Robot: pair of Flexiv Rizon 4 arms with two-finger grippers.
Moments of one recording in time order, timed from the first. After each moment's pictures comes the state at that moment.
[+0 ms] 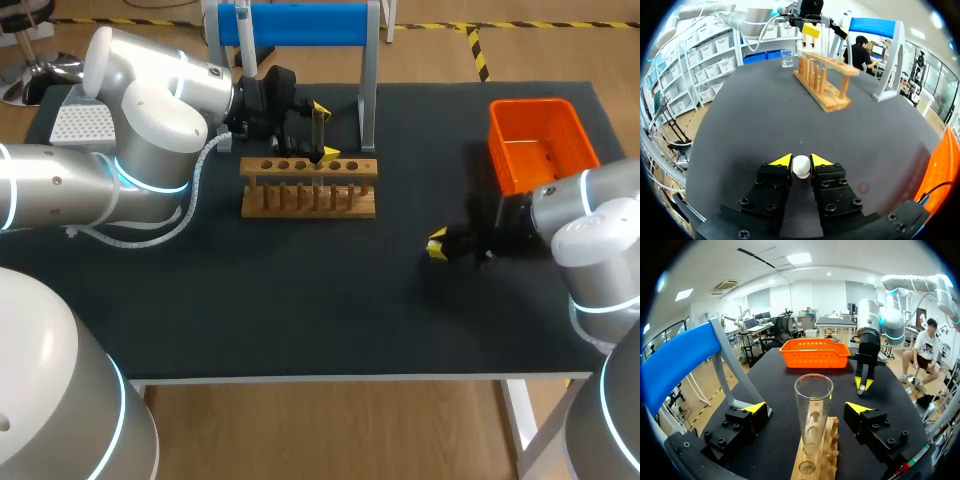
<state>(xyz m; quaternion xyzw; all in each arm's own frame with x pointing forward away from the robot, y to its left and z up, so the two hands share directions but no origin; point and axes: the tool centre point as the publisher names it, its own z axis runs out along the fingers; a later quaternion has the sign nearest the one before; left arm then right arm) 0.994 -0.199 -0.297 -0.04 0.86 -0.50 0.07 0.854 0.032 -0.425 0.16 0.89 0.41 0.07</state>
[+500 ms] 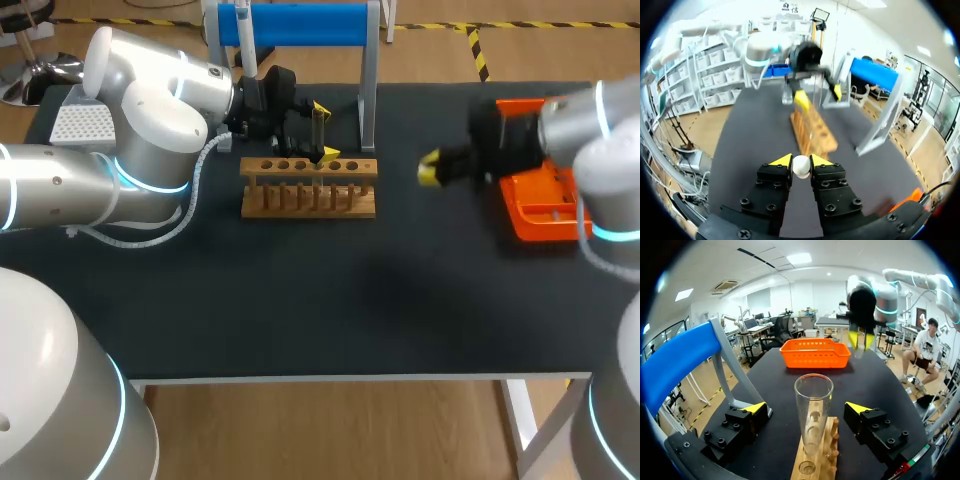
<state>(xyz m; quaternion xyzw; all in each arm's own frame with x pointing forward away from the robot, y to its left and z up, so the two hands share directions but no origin) 0.994 -0.199 -0.297 -0.04 0.86 -0.50 0.07 0.901 0.066 -0.272 0.11 0.88 0.46 0.08</state>
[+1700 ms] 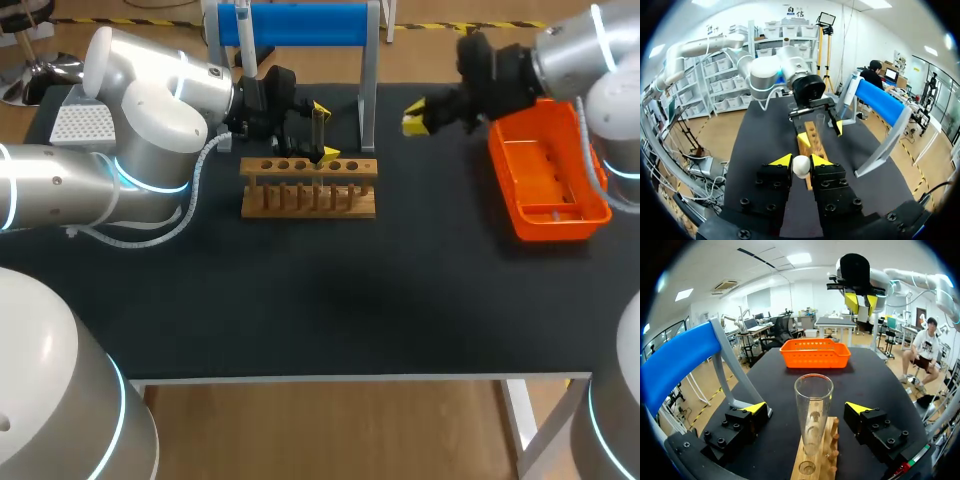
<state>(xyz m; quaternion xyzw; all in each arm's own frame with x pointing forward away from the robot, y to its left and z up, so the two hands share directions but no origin) 0.994 -0.199 -0.297 -0.04 0.86 -0.50 0.07 0.915 0.102 -0.206 0.09 0.88 0.46 0.04</state>
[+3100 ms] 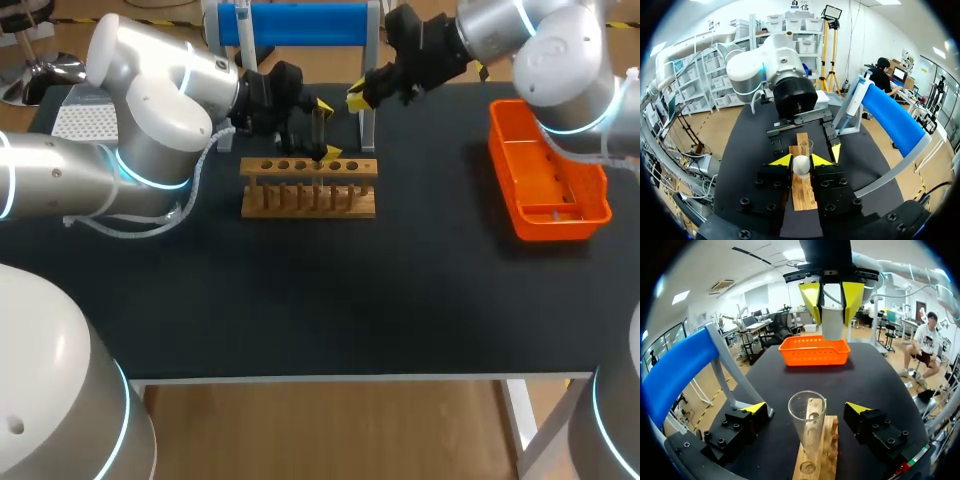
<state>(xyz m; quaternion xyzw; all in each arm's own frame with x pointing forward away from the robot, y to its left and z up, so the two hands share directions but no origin) 0.992 -0.202 -0.289 -0.03 0.87 -0.48 0.08 0.964 0.172 -0.209 0.06 0.90 0.44 0.03</state>
